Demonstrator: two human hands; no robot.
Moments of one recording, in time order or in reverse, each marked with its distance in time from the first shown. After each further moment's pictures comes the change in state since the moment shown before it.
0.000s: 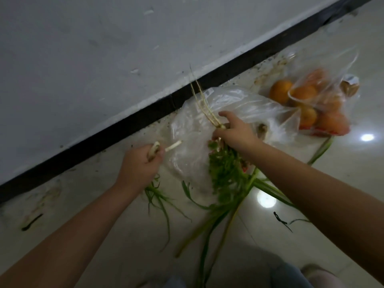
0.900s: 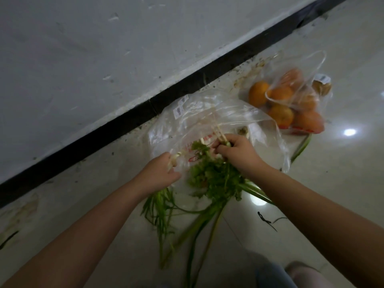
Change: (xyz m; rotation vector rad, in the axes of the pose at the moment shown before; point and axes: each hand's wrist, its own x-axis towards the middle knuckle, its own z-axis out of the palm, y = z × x) left_hand 0.011 0.039 0.049 0.090 -0.574 -0.135; right_hand -0.024 0.043 -0.023 0.098 0.092 -0.064
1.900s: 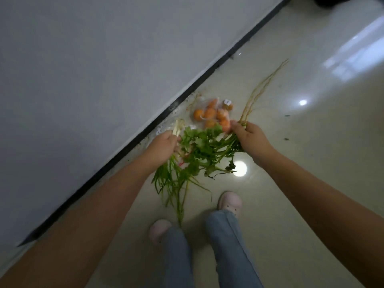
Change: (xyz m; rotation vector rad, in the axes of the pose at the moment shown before) left_hand -0.291 0.312 -0.157 -0.160 -0.031 0.012; right_hand -0.294 -0.288 -0.223 0.155 0.282 0.170
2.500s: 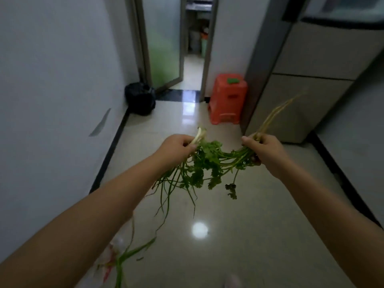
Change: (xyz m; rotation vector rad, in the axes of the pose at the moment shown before) left_hand -0.390 0.321 0.198 0.478 -0.481 0.974; right_hand -0.470 -0.013 -0.356 0.286 0.819 -0.048
